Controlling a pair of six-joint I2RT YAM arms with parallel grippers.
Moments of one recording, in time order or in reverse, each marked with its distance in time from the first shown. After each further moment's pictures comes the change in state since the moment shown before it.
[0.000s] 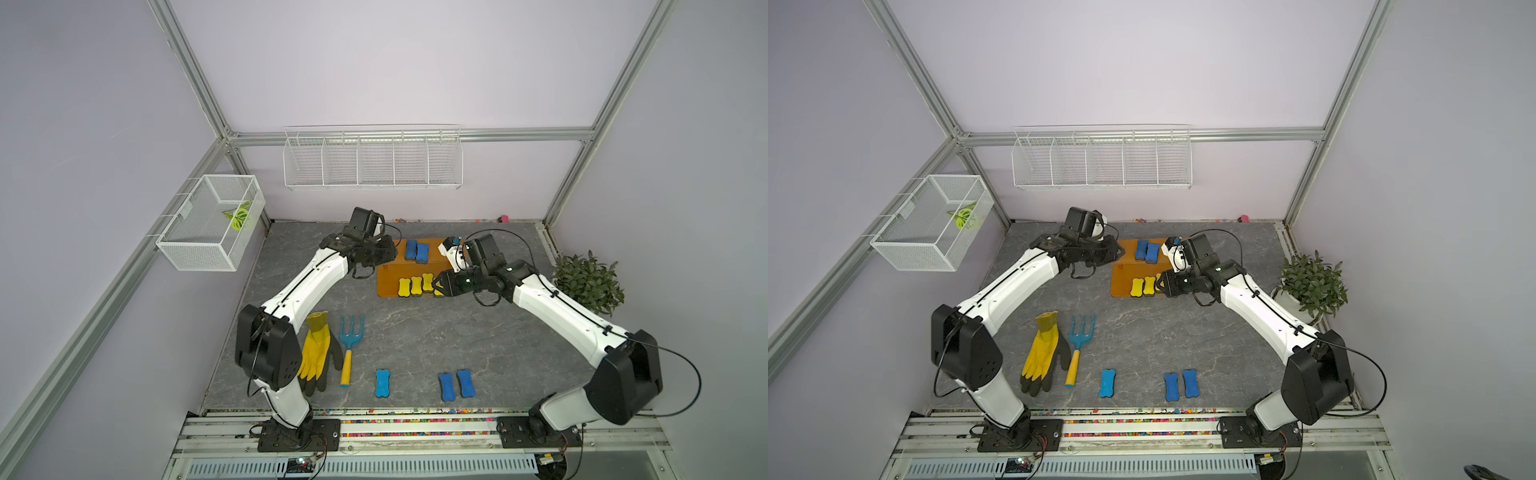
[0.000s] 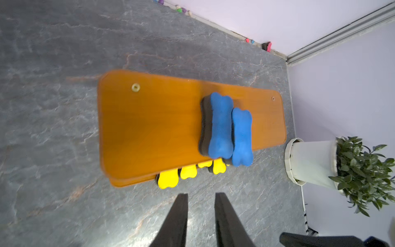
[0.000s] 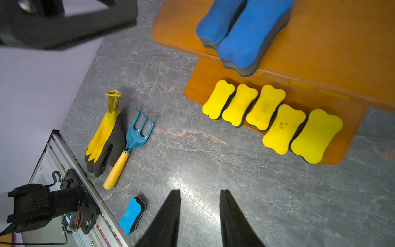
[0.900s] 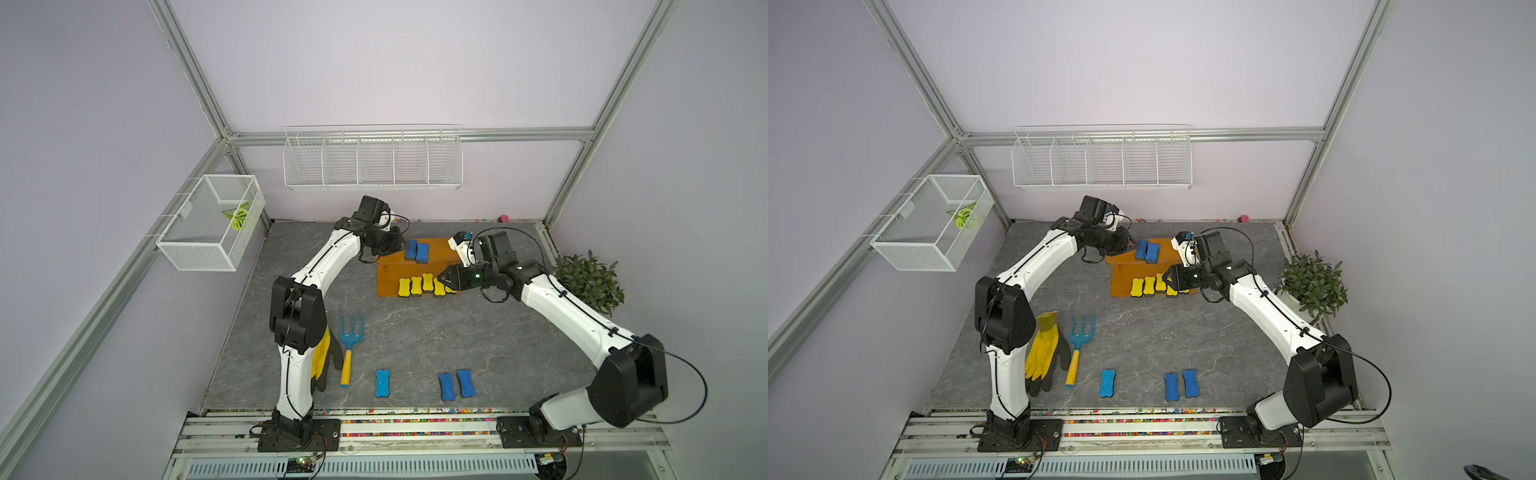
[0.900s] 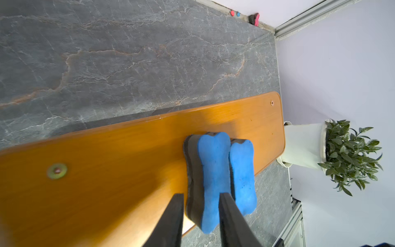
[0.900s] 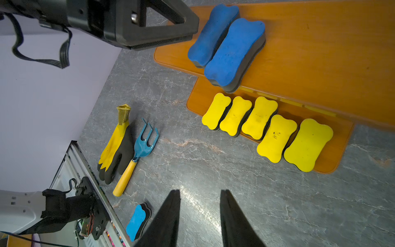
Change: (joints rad) left arm 0.037 0.262 0.242 -0.081 0.212 0.087; right arm -0.072 -0.022 -0.021 0.058 -0.094 0.001
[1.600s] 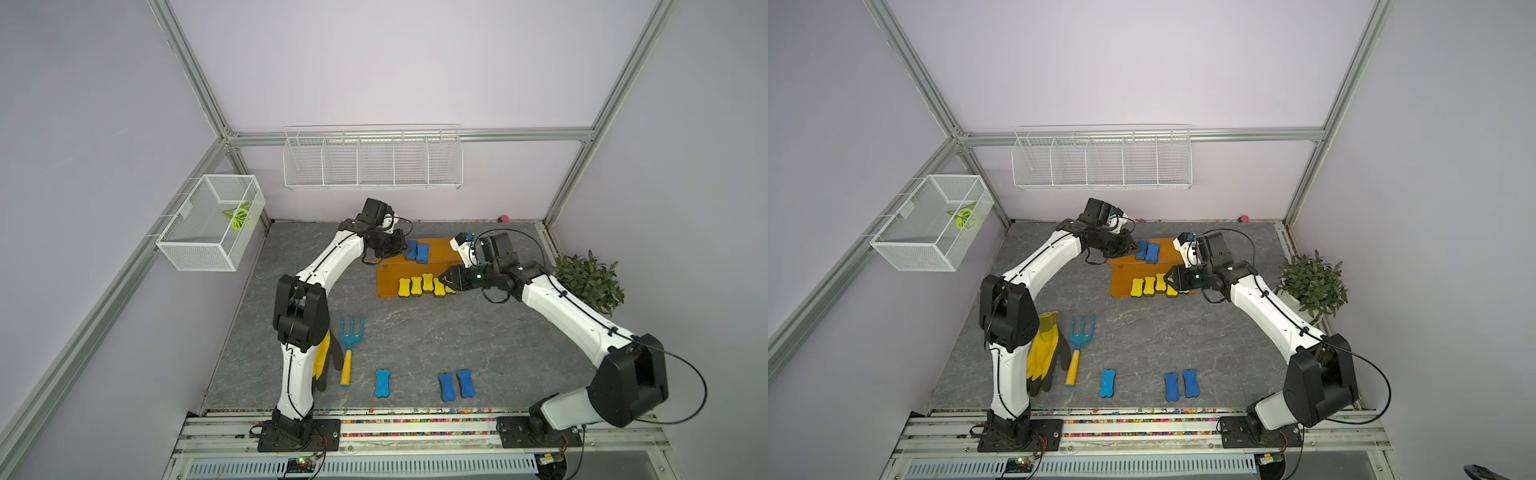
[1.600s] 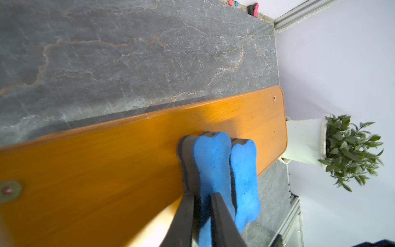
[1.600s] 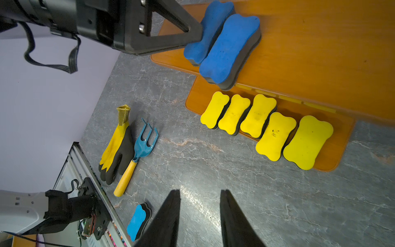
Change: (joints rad) left arm -0.012 0.026 0.002 0.015 0.020 -0.004; right arm -0.018 0.000 -0.020 0.013 -0.018 0.007
